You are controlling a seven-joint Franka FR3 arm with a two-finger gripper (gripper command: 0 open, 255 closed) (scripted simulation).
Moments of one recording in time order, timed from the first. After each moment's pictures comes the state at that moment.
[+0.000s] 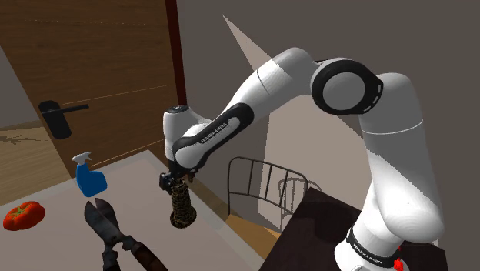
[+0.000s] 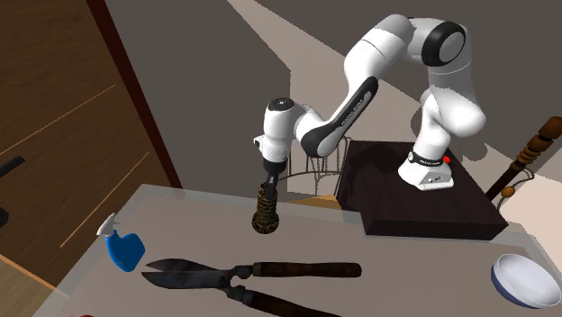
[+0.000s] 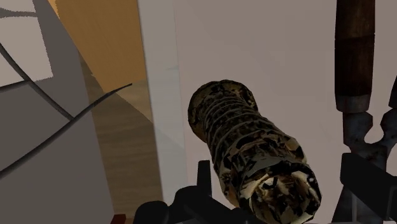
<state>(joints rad) 0.16 0.49 0.19 -1.84 -0.14 2.42 0.52</state>
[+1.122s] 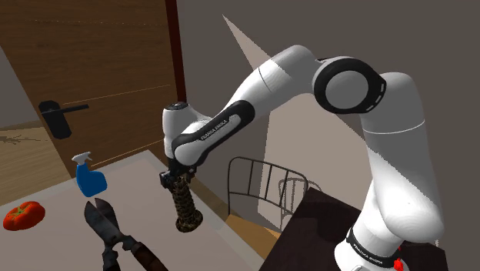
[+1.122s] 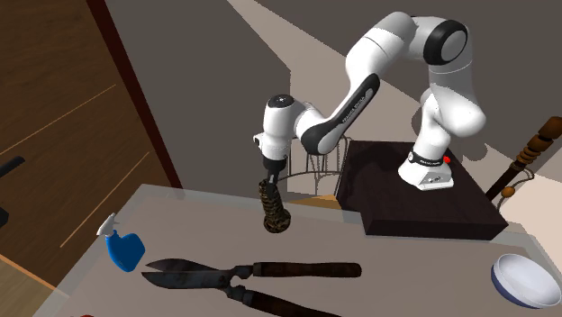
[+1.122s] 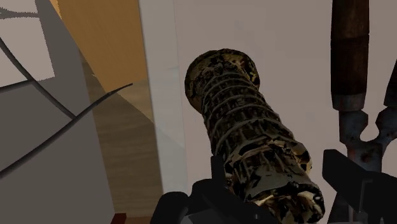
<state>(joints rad) 0.16 0.48 0.20 -1.83 -0.13 2.40 0.52</state>
